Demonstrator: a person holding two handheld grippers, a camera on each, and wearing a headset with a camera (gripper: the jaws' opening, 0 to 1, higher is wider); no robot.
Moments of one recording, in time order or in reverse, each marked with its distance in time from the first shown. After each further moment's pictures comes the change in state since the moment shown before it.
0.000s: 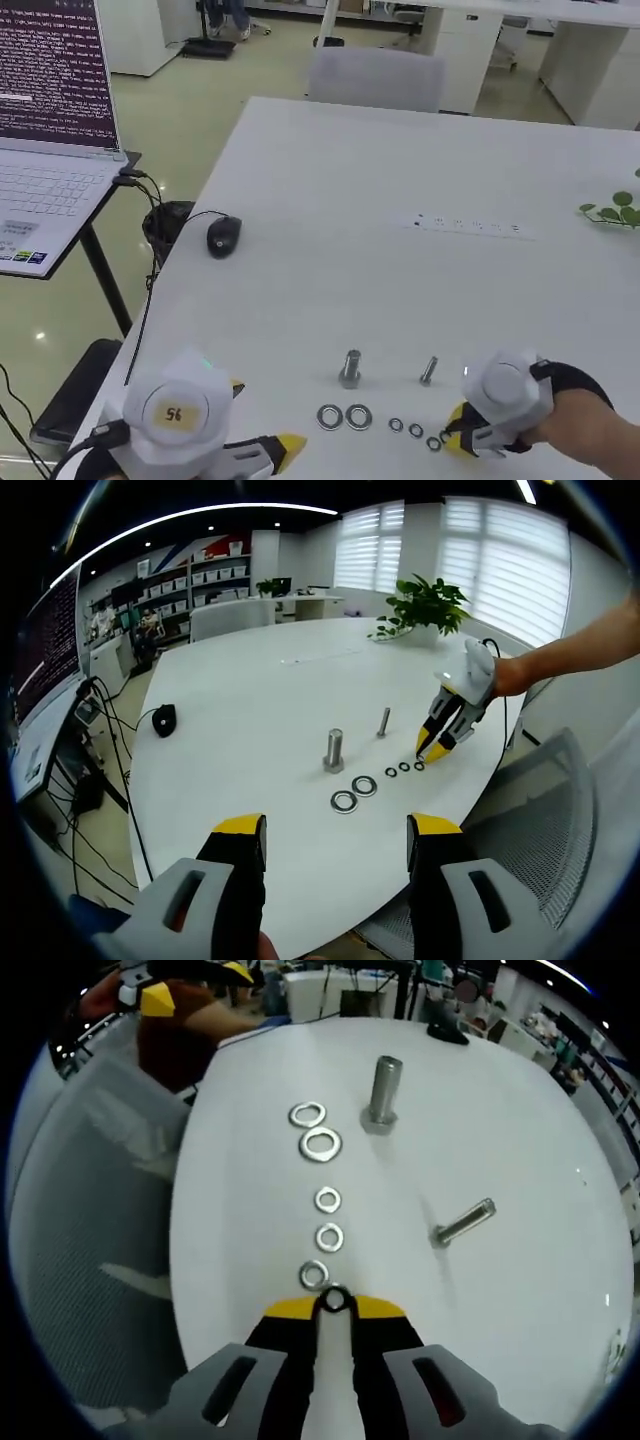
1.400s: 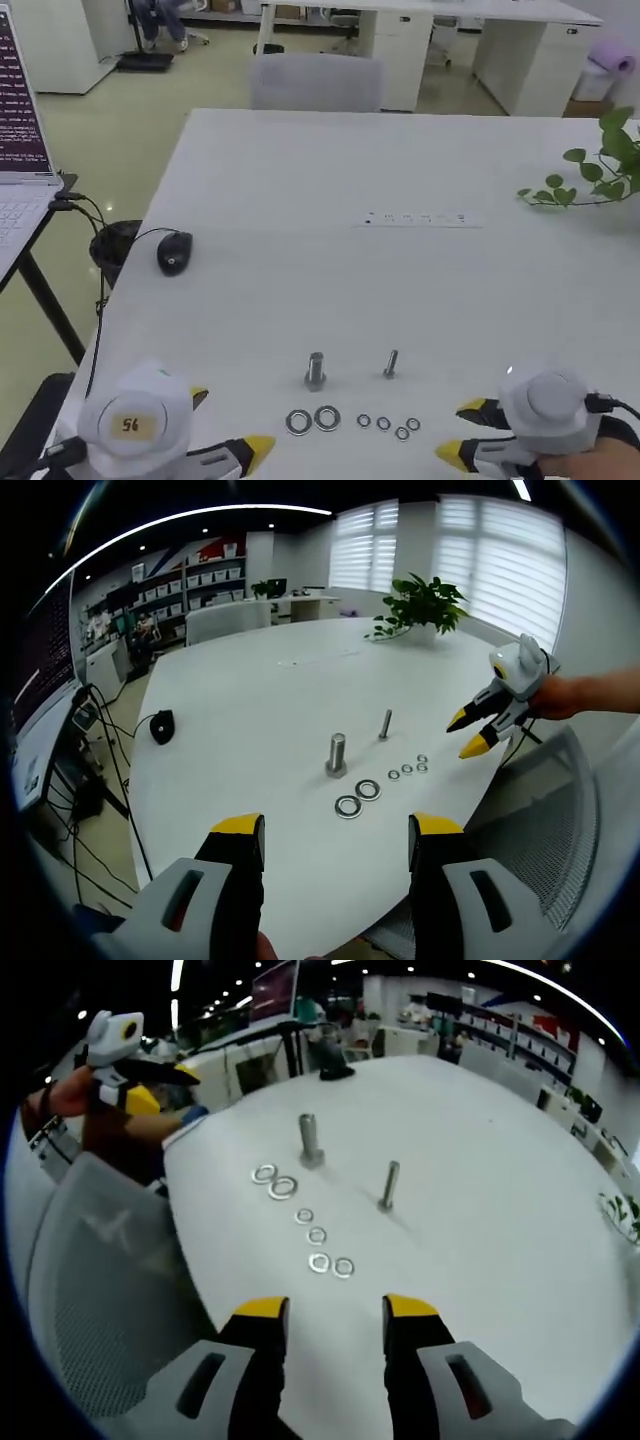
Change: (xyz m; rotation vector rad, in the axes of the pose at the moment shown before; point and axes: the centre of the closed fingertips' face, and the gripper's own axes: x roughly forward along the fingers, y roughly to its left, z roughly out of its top) left arm 0.005 0.006 0.004 0.016 0.001 -0.009; right arm -0.050 0.015 -0.011 0.377 -0.232 -0.210
